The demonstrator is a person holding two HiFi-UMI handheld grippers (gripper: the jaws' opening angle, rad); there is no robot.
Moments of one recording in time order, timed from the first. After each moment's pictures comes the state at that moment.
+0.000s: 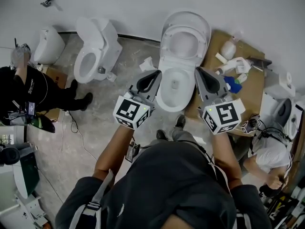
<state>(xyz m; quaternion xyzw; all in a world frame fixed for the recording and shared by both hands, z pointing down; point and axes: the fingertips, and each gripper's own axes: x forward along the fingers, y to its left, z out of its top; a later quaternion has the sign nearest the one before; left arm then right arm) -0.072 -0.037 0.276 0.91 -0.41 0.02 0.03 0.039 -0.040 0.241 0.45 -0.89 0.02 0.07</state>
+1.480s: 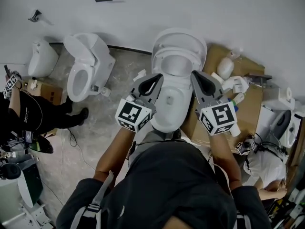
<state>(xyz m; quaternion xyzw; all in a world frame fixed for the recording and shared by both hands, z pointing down) -0.020 -0.212 0.293 0.92 -0.39 0.03 0.05 0.077 -0.215 0.266 0.46 -0.89 0.04 0.08</state>
